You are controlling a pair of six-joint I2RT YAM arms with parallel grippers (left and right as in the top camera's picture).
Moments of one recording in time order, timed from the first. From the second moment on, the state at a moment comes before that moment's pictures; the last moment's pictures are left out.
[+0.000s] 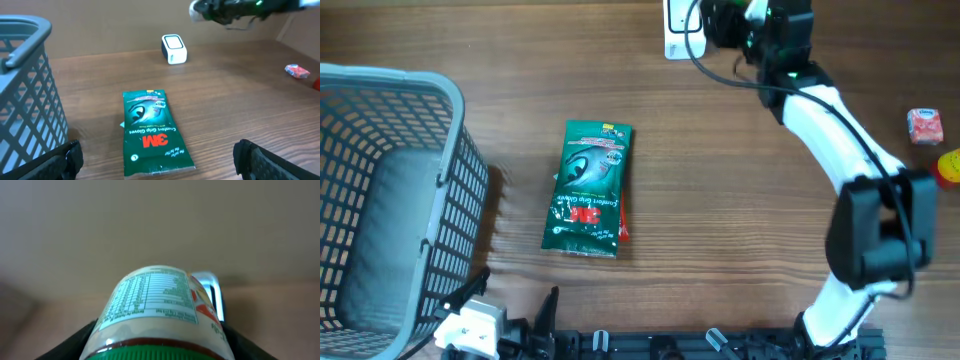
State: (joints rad) left arm 0.09 0.01 0.91 -1.19 0.38 0.05; right arm 0.19 1.97 1.44 0.29 -0.22 0.42
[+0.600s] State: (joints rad) left arm 0.09 0.01 0.91 -1.19 0.38 0.05; right arm 0.34 2.27 1.44 0.70 0.07 0.16
